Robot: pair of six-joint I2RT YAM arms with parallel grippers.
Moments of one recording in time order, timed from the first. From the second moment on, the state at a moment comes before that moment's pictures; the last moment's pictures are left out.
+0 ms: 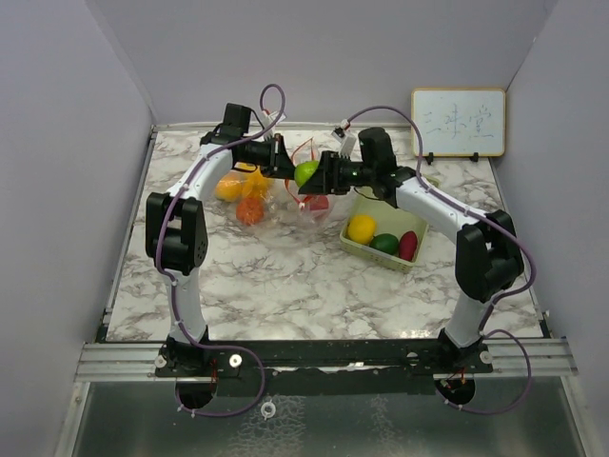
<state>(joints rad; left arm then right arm) -0.22 2.03 1.77 -0.61 1.02 -0.27 0.49 1.80 1.35 0.01 -0.69 0.55</state>
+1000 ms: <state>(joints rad) -0.22 2.03 1.84 -0.65 1.01 -0.24 0.58 1.81 1.78 -0.75 -0.01 0.20</state>
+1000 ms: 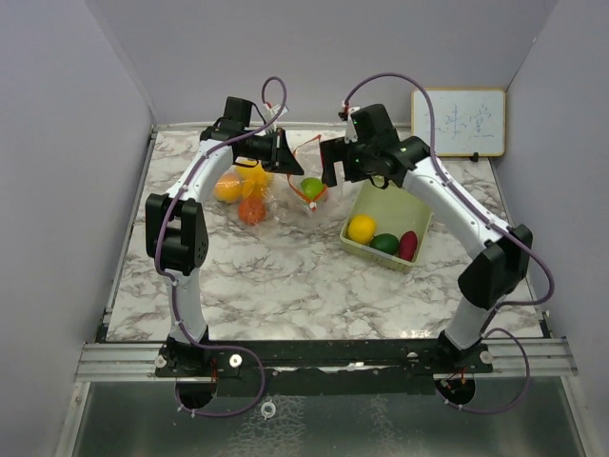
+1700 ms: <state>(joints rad) -0.22 2.04 1.84 -0.65 1.01 -0.24 0.48 1.78 1.39 -0.79 -0.04 0.30</state>
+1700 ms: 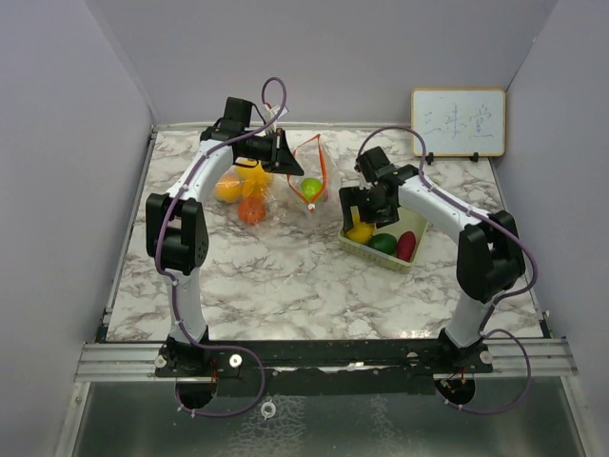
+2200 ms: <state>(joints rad) -0.22 2.04 1.84 -0.65 1.01 -0.24 0.47 1.87 1.39 -0.70 0.00 0.25</state>
